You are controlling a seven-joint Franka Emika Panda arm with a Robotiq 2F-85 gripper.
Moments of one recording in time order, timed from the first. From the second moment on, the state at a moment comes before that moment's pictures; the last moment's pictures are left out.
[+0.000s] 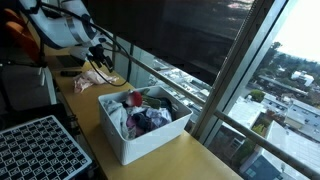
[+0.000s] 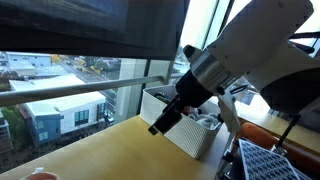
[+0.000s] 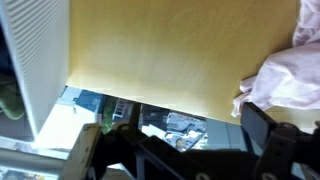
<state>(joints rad) 0.25 0.26 0.22 -2.26 -0.85 2.90 0.86</state>
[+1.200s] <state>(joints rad) 0.40 0.96 0.40 -1.66 -0.19 2.89 0.17</state>
